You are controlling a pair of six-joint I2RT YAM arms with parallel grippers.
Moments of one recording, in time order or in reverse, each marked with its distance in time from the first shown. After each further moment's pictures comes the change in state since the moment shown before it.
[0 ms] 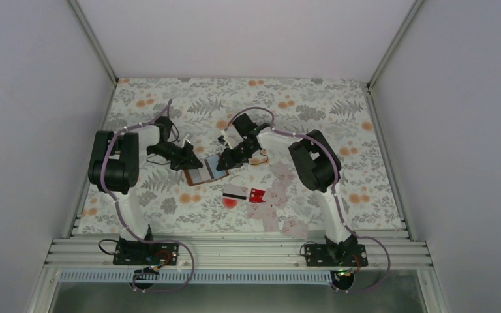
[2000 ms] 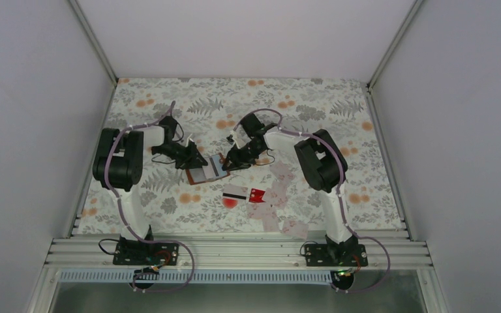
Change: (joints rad) left arm -0.034 0.038 0.001 0.099 0.030 -0.126; right arm -0.035 -0.048 -0.078 -0.002 -0.003 0.095
